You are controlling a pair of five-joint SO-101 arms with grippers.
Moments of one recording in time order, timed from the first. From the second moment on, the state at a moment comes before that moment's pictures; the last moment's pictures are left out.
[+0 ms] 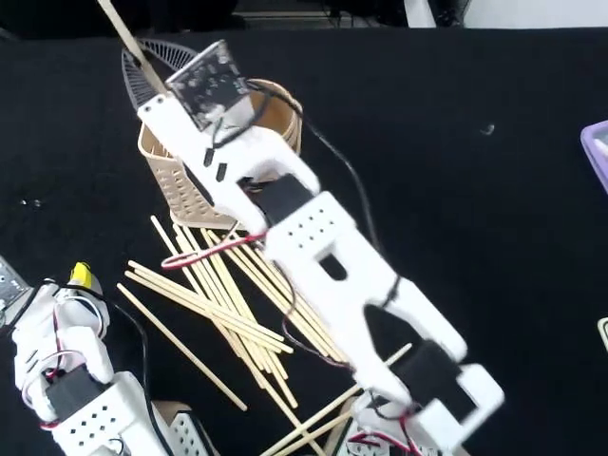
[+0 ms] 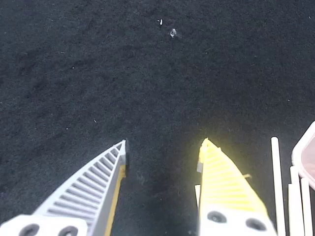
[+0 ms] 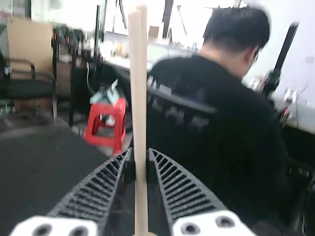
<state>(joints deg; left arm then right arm) -42.6 -104.0 90.9 56.3 7.3 -39.1 -4.8 9.7 1.5 10.8</state>
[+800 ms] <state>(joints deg) -42.6 -104.0 90.9 56.3 7.3 -40.2 -11.3 -7.1 48.9 10.8</state>
